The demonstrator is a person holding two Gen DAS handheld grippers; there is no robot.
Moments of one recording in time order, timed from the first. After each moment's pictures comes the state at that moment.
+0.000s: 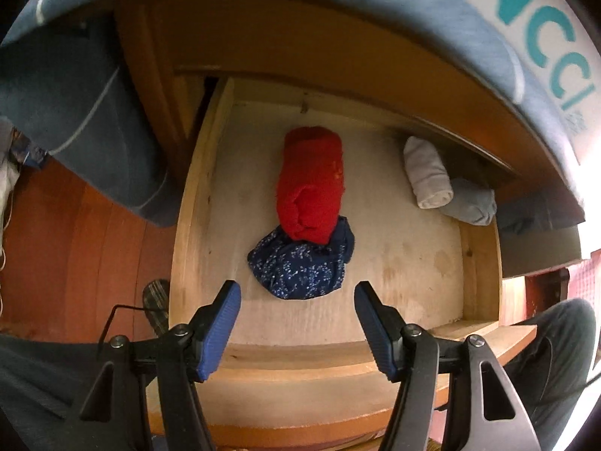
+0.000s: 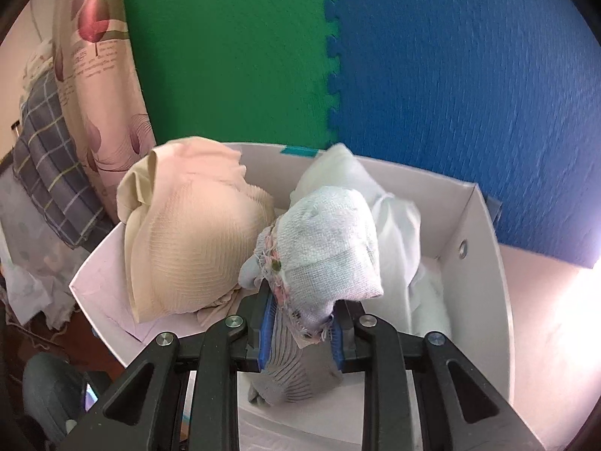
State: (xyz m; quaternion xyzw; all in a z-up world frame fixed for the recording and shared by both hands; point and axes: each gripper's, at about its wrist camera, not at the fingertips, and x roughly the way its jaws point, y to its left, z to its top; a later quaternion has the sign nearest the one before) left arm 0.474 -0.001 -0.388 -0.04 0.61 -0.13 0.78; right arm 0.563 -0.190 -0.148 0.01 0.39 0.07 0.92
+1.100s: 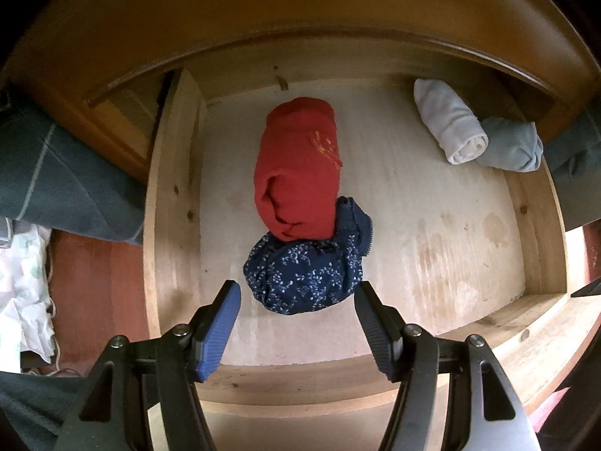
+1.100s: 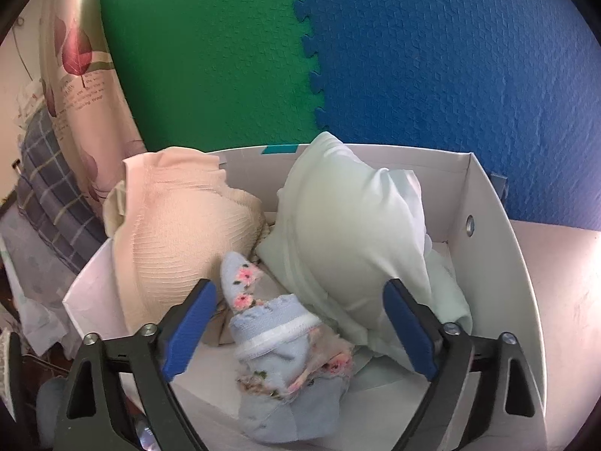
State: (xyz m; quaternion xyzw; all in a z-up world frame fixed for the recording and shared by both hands) left arm 0.477 -0.056 -0.423 0.11 0.61 -0.10 0.78; right arm 0.561 -0.210 -0.167 0.08 0.36 0.08 0.93
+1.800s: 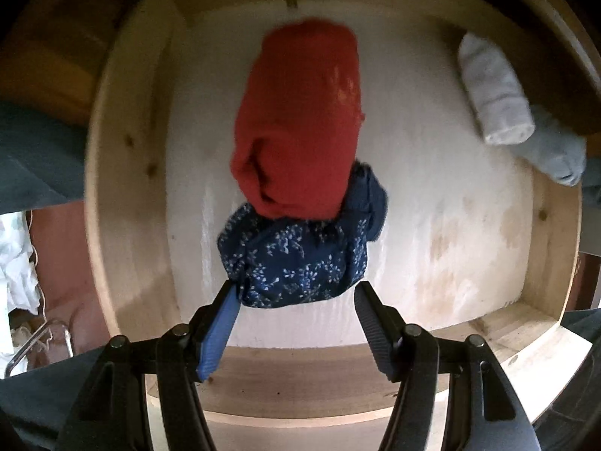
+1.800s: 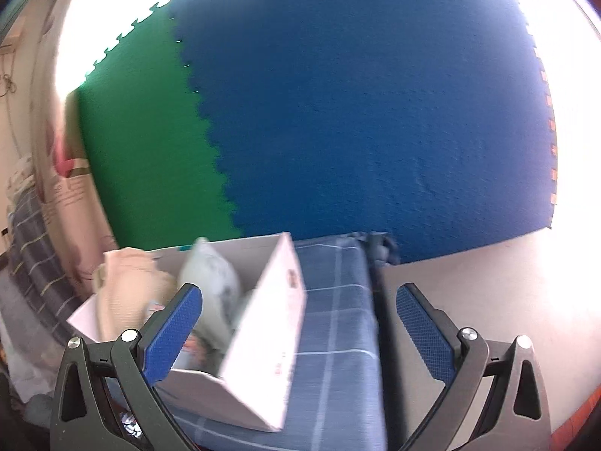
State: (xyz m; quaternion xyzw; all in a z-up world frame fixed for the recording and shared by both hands) left arm 0.522 -0.063 -0.468 0.08 0.74 -0.07 0.66; right arm 0.435 -0.360 -0.130 0.12 0.19 -0.03 0.97
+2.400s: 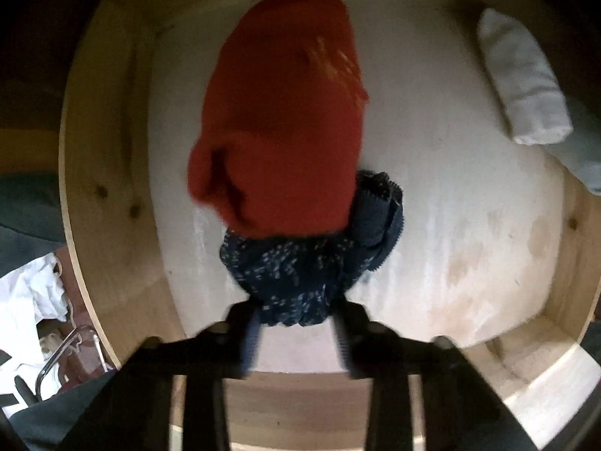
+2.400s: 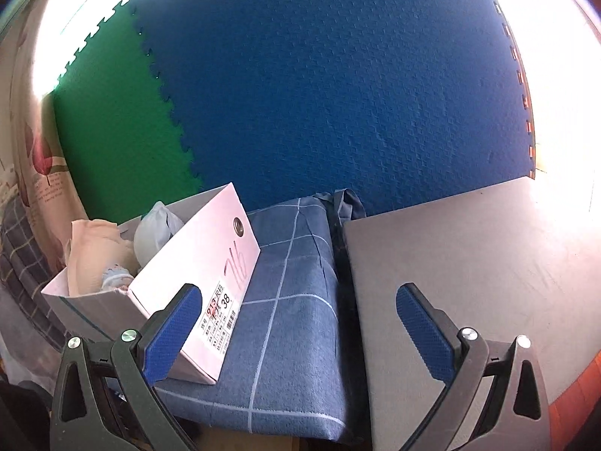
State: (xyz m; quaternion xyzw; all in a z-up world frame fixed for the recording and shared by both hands) left arm 0.547 -0.084 -0.481 0.13 0.76 -0.06 0.64; right arm 0.409 -0.394 -0.196 0.15 0.22 -0.05 0.96
